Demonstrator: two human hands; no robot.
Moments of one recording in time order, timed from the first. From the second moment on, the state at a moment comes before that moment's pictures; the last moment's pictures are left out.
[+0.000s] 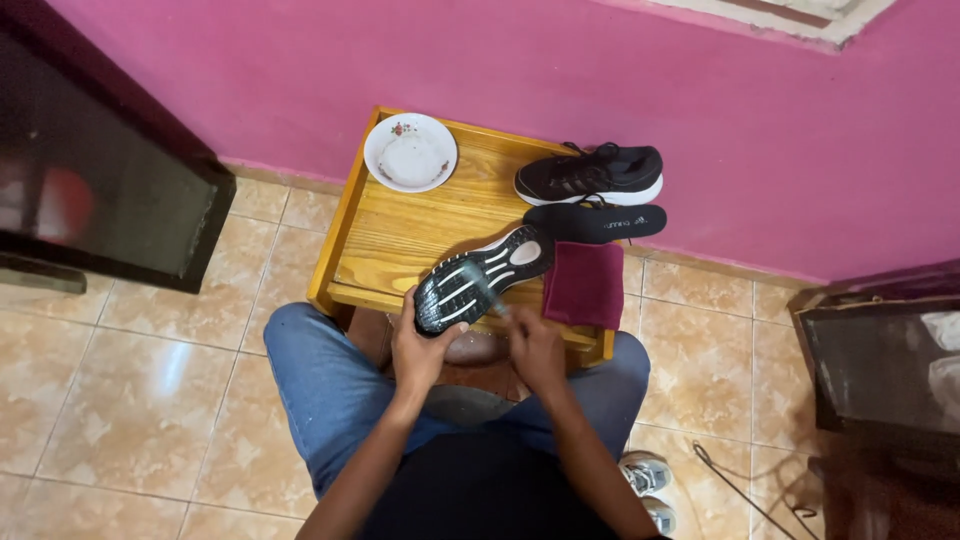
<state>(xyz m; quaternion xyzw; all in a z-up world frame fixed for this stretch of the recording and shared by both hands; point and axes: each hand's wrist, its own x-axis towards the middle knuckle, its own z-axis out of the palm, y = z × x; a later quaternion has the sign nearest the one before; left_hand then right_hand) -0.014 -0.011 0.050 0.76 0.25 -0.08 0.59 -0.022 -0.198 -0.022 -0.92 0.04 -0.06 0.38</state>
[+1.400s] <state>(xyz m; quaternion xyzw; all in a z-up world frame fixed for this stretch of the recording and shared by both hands) -0.006 -0.013 -0.011 0.66 0.28 0.03 0.69 -0.034 -0.199 0.015 -0.93 0.05 -0.05 0.35</state>
